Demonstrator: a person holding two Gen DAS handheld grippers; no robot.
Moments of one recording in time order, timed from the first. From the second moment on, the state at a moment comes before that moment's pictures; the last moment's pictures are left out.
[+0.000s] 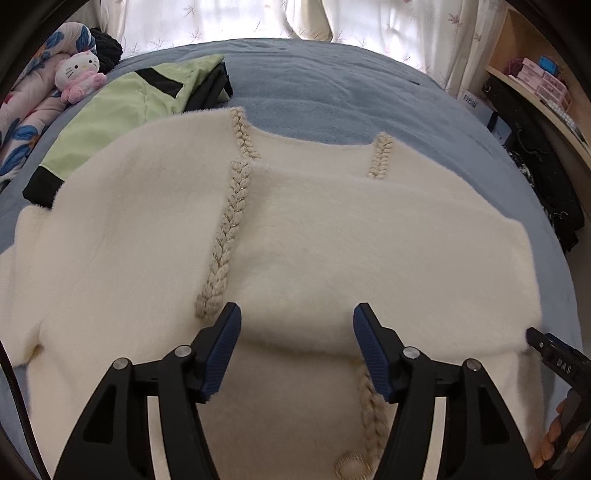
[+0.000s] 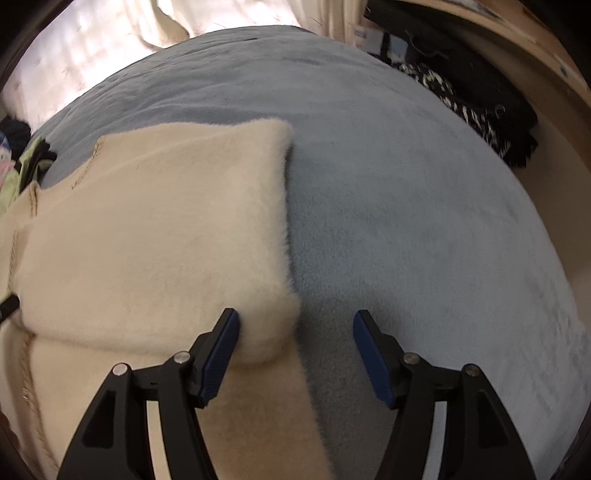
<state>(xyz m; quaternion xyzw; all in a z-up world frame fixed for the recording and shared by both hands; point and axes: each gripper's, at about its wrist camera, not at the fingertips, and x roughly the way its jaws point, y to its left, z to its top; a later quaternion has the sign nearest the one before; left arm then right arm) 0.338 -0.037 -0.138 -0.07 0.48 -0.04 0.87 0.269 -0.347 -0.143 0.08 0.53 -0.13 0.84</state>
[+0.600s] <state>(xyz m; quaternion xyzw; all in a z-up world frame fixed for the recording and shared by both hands) 0.224 -0.038 -0.051 -0.03 0.41 -0.06 0.91 0.177 -0.262 -0.070 0.06 0.49 -0.06 0.87</state>
